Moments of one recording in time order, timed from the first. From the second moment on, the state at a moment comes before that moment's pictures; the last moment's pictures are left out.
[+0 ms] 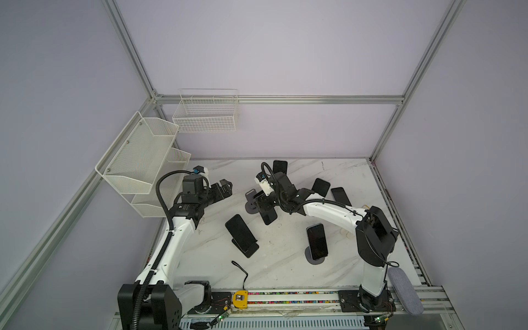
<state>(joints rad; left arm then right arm) -0.01 1.18 0.99 -0.39 0.22 -0.48 0.84 1.89 1.48 -0.26 -0.13 0.13</state>
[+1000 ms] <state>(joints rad) -0.01 1.18 0.99 -0.37 0.21 -0.50 0.93 1.96 1.34 -0.29 -0.05 0.11</state>
